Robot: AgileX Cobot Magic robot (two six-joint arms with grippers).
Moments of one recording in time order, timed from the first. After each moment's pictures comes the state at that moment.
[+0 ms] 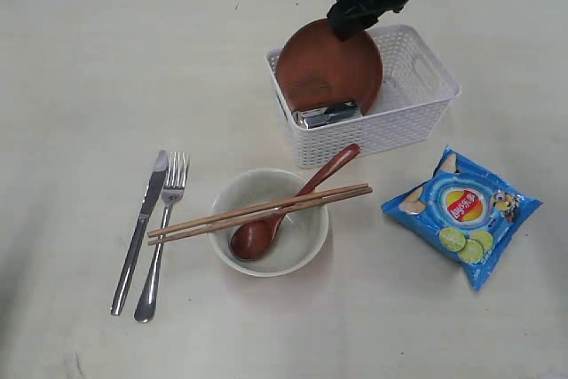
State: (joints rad) left arm -0.17 0.01 0.00 0.16 0.32 -0.04; right arm 0.31 2.12 -1.73 0.25 0.88 -0.64
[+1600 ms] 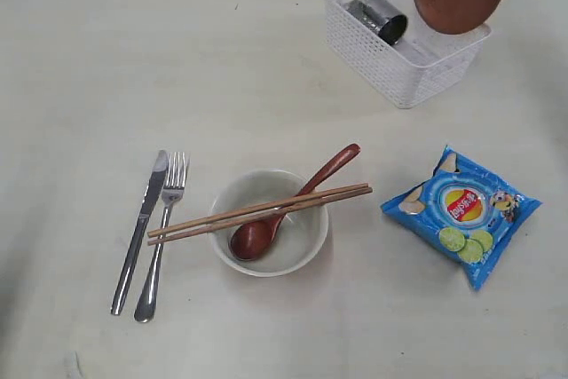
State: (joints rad) left arm -0.17 0.01 0.00 0.16 0.32 -0.04; right arm 0.04 2.01 -1.74 -0.07 0.82 -0.19
